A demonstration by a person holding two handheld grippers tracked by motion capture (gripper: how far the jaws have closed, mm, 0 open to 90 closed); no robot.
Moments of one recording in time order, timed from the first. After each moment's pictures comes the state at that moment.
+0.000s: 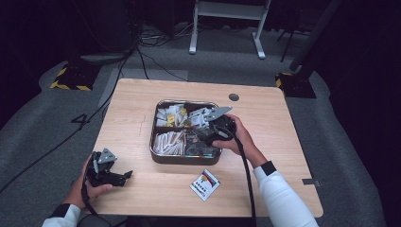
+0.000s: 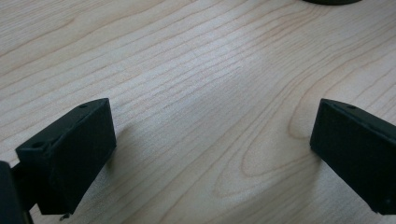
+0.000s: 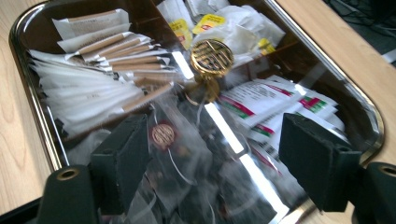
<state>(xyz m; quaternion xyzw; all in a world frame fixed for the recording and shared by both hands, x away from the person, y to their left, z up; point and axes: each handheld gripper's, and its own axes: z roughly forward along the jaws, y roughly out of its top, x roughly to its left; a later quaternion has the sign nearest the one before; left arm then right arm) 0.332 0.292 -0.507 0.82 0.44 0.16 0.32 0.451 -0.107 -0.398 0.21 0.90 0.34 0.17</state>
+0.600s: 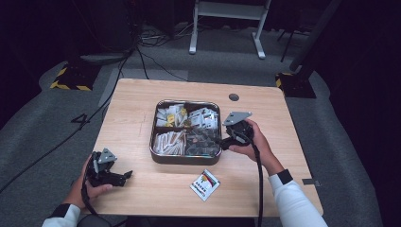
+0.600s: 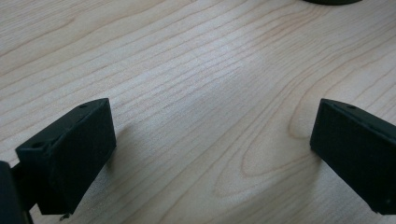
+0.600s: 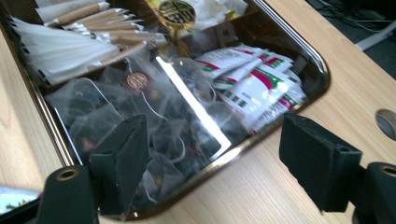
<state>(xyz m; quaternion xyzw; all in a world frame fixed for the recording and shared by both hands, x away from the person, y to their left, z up) 0.332 0.292 -0.507 0.82 0.44 0.16 0.32 0.435 -0.156 -0.396 0.23 0.89 0.33 0.19</state>
